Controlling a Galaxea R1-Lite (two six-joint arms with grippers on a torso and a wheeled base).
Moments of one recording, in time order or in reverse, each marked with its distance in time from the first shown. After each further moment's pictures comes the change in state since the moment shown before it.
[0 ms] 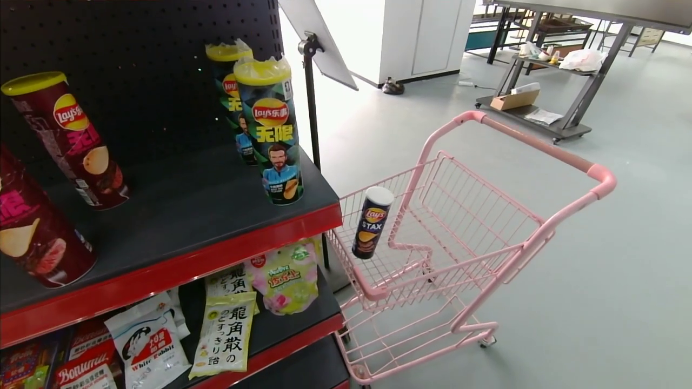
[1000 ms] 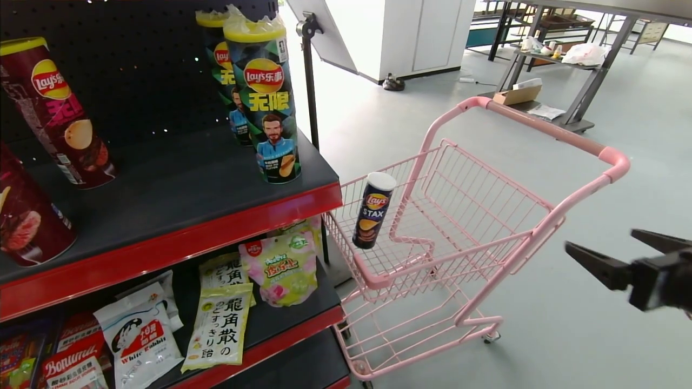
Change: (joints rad) left arm 0.001 0.000 0.046 0.000 0.016 -0.142; right arm 0.007 0.798 -0.077 -0.795 0.200 0.117
